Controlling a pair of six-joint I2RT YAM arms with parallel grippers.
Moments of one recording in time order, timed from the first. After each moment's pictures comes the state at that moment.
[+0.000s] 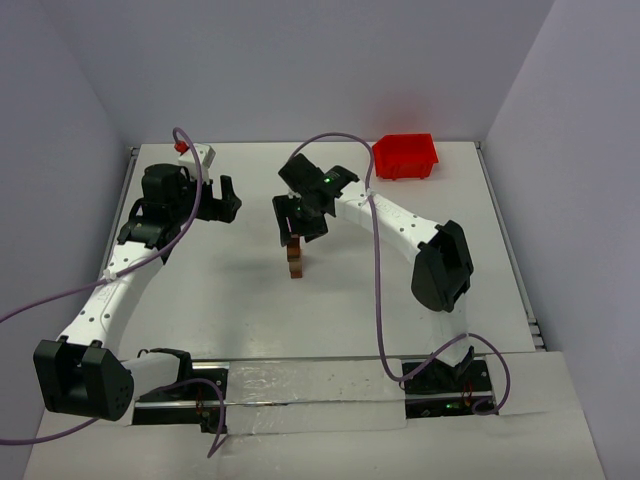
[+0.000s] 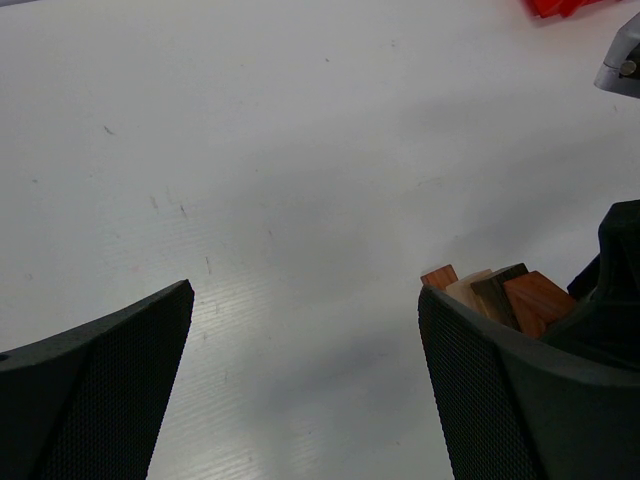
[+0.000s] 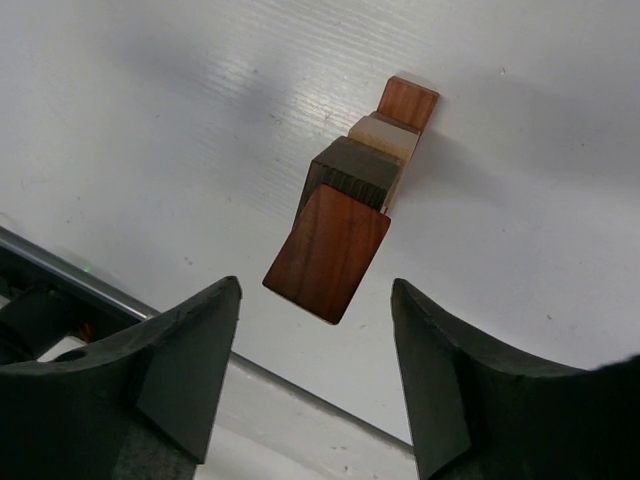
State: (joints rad) left arm -0.19 1.19 1.02 -0.28 0.22 -0.02; right arm 0.78 1.97 1.84 -0.96 -0.09 0.51
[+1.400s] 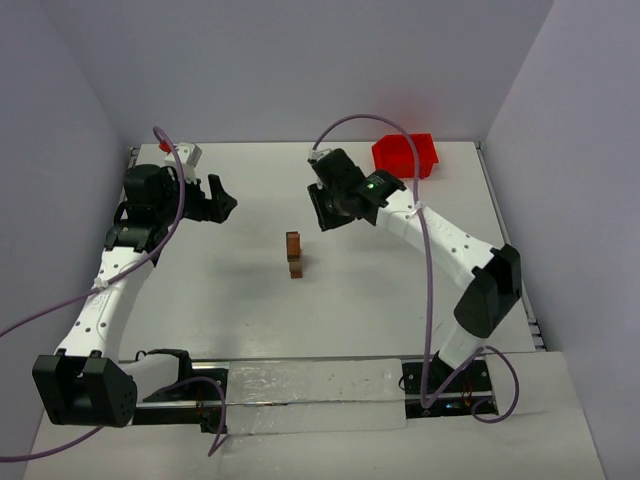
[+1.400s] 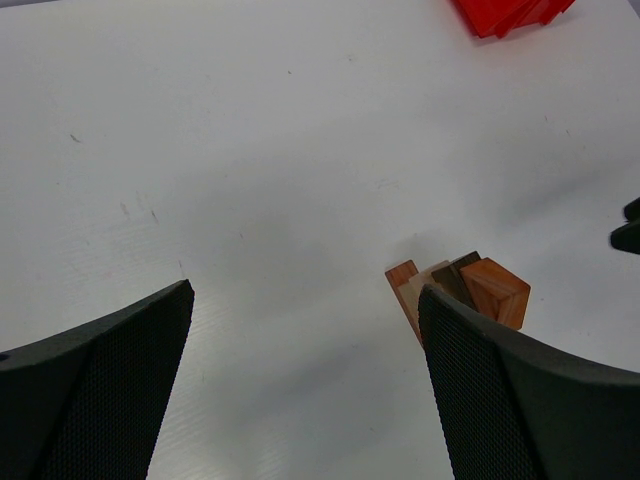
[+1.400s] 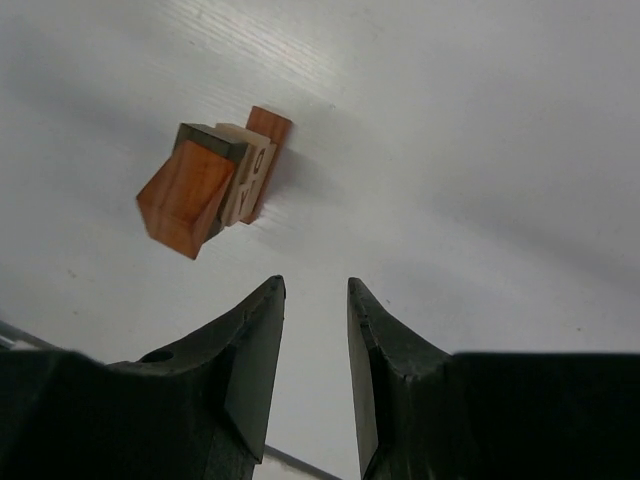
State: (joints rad) left arm -0.10 1.14 1.03 -0.30 0.40 -0.05; right arm 0.74 1.67 1.63 -0.87 0.12 0.29
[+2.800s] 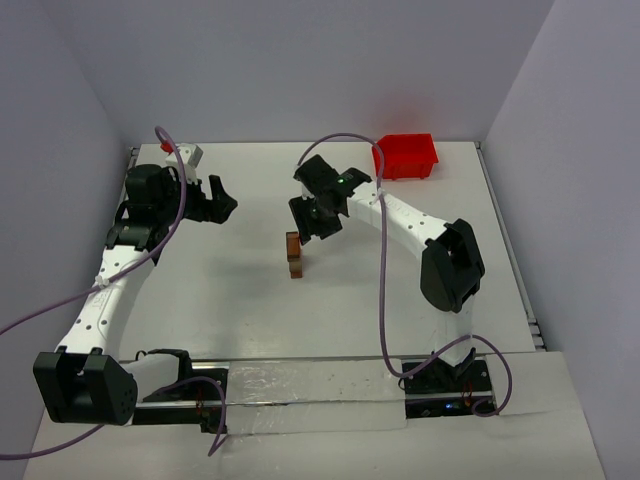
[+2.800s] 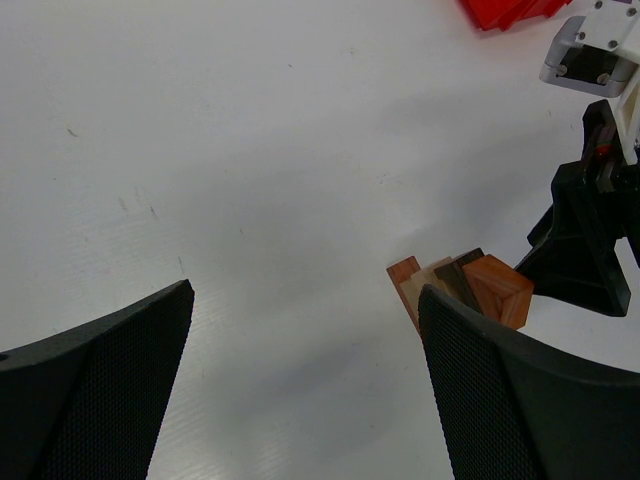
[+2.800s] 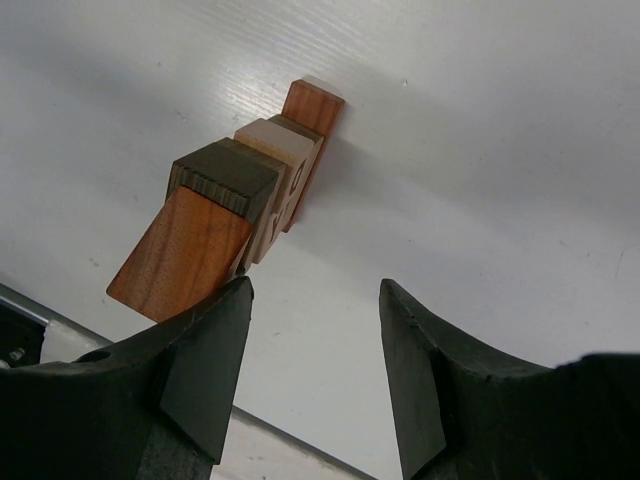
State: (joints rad) left arm -0.10 1.16 1.03 -0.30 0.40 -0.05; right arm 0.70 1.92 1.70 -0.89 -0.07 0.33
